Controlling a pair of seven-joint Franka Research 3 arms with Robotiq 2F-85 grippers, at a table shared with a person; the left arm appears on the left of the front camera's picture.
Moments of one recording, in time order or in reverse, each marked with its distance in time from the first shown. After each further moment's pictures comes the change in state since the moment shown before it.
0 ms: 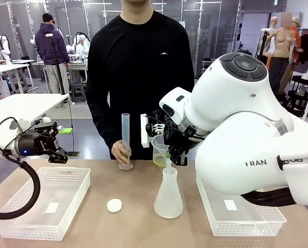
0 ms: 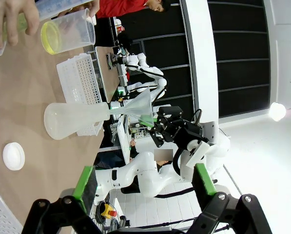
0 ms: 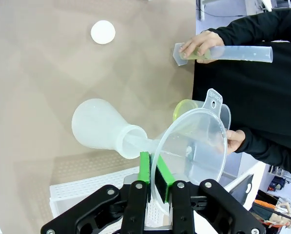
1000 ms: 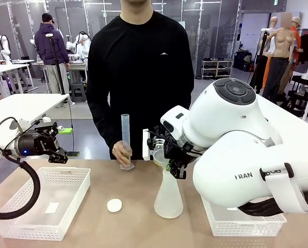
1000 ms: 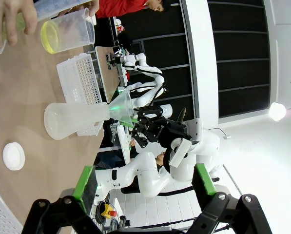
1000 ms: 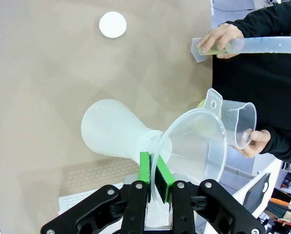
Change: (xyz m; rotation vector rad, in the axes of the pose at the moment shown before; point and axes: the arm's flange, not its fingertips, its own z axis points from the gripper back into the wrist) left arm 0.000 0.000 0.000 0.000 0.000 0.000; right arm -0.013 0.016 -0.040 0.048 0.010 -0.052
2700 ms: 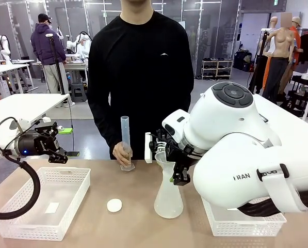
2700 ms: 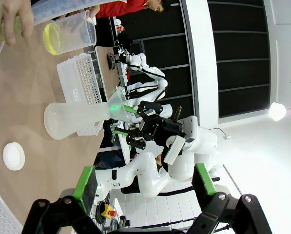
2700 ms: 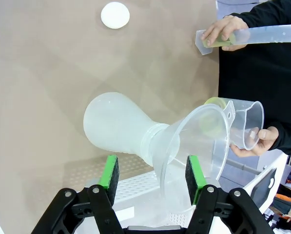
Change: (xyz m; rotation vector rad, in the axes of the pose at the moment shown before) left arm 0.000 0.000 0.000 0.000 0.000 0.000; right arm -0.007 0.002 -0.010 0.019 0.026 -0.017
